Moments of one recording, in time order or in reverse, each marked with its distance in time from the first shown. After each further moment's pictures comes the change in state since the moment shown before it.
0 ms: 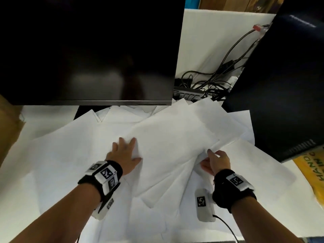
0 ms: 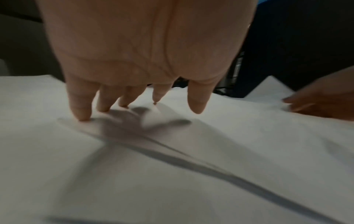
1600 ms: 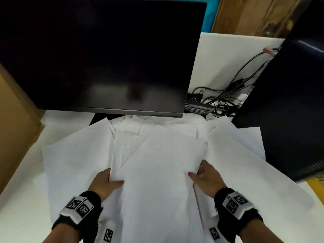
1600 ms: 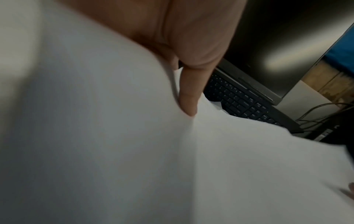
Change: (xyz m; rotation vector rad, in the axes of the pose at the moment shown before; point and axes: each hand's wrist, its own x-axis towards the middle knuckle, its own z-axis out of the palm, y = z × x) left_hand -0.046 -0.063 0.028 -1.032 0.158 -0.178; right_hand -0.036 0.002 0.015 -0.740 -0.413 -0.490
